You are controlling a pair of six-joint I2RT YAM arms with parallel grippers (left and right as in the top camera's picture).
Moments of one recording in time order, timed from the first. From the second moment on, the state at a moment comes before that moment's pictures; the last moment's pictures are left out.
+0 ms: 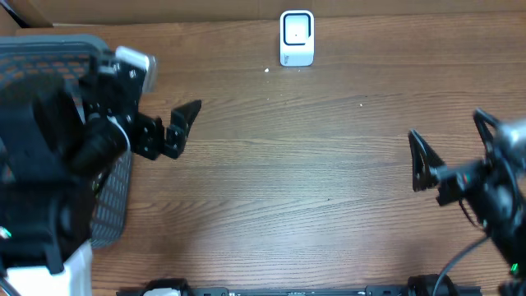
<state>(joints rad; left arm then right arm) 0.03 1.20 1.83 -1.19 0.39 0.25 0.07 0.68 1.21 -0.69 -0.27 0.01</state>
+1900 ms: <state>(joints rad) 0.74 1.74 1.78 -1.43 -0.04 -0.56 0.07 1.51 1.89 -1.34 -0.53 -0.03</state>
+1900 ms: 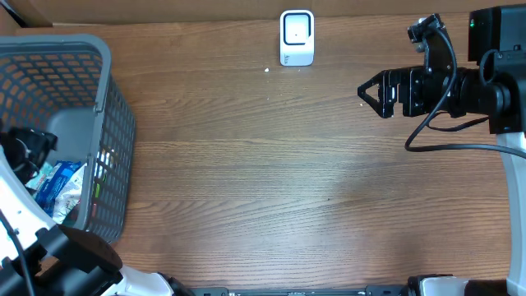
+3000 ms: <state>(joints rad) 0.74 1.69 1.13 -0.68 -0.02 -0.89 0.07 1.51 1.89 -1.34 -0.53 -0.01</state>
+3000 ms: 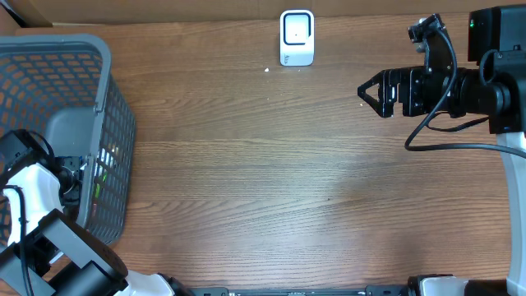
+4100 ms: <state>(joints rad) 0.60 1.79 1.41 -0.84 0.16 0.05 0.07 1.51 1.89 -1.35 -0.53 -0.01</state>
